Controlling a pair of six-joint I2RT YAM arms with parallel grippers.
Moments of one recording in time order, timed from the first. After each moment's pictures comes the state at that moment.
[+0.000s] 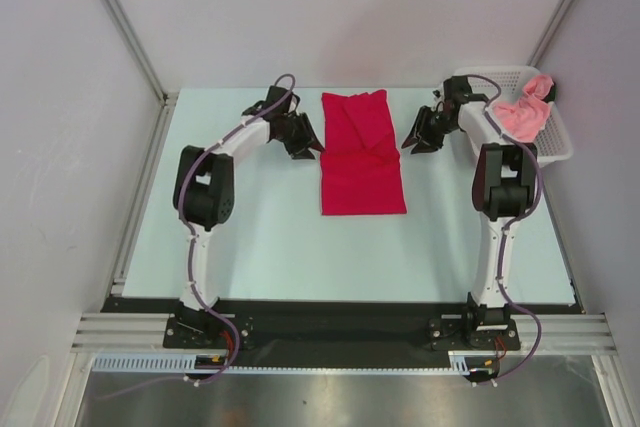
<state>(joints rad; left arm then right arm) -0.33 2.23 1.79 -0.53 0.39 -0.72 0.03 2.27 1.91 -0.77 -0.48 0.40</state>
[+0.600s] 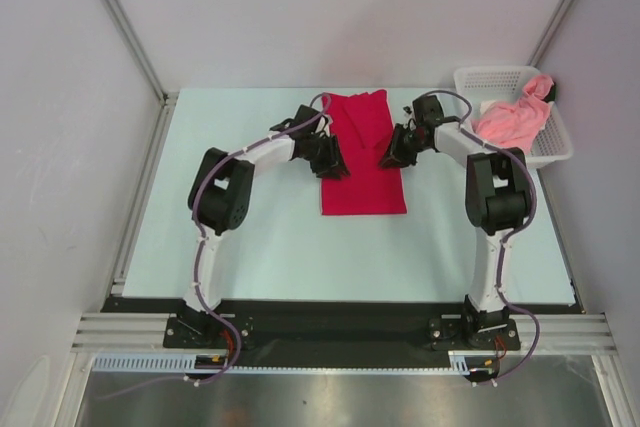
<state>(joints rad) -0.47 2.22 1.68 -0.43 0.47 -0.64 0.20 2.08 1.55 -0.51 -0.45 0.49</state>
